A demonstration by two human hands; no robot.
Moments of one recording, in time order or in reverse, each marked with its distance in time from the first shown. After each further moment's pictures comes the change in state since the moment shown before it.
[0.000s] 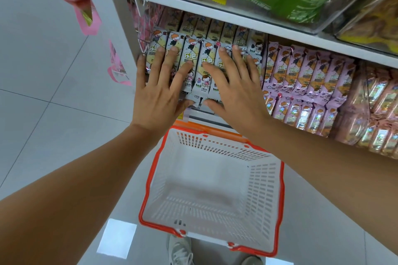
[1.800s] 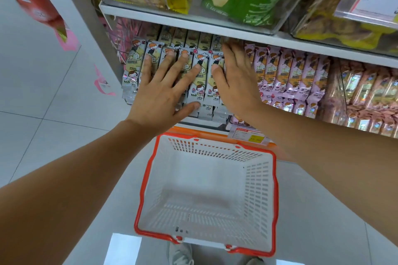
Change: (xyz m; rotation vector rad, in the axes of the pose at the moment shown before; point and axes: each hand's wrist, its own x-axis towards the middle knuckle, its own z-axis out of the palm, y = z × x) left_hand 0.028 0.020 -0.018 -0.137 -0.106 0.213; right_hand 0.012 0.040 0.003 0.434 0.042 0.379
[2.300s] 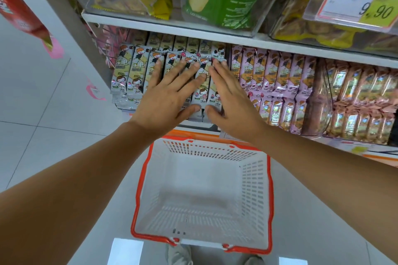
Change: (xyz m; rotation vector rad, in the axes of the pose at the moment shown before) left_hand 0.015 0.020 0.001 -0.084 0.029 0.143; right_hand -0.048 0.018 -0.017 0.098 -0.203 -0.207
